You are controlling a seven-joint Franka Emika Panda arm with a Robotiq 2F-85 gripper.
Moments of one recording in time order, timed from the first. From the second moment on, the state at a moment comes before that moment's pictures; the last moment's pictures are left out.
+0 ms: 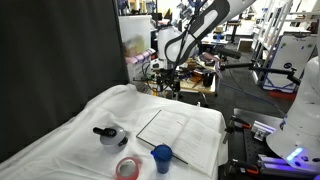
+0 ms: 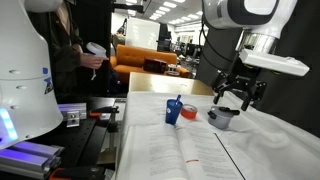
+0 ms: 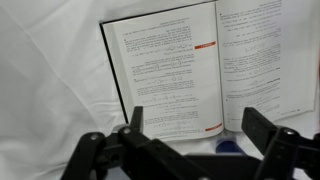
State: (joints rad) arm -0.09 0.30 0.02 -2.12 -0.01 2.39 -1.36
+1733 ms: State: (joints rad) arm -0.09 0.30 0.02 -2.11 -0.06 2.34 -1.41
